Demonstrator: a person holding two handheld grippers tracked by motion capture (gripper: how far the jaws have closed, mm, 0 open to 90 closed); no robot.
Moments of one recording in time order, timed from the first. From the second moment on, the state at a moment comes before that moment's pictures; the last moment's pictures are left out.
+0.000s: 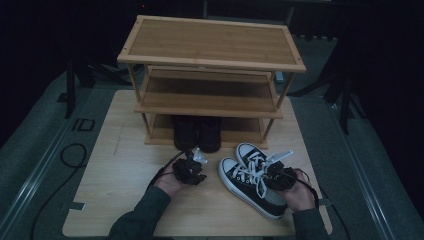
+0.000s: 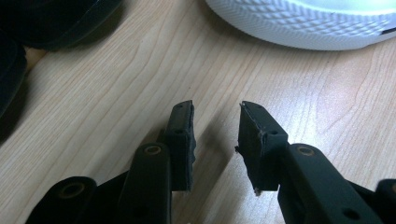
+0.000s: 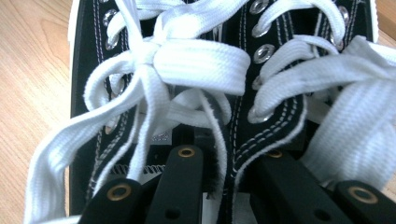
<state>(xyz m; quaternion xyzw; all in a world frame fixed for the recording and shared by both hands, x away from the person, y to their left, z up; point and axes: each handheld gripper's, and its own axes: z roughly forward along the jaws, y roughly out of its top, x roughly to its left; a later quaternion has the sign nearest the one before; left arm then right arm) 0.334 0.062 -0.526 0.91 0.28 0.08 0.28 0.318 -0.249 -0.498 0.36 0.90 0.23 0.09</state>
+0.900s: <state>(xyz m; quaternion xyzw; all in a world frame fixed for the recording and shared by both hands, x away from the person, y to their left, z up) 0.332 0.070 -0.524 0.91 0.29 0.08 0.28 0.326 -0.262 -0.427 0.30 0.92 0.25 0.09</state>
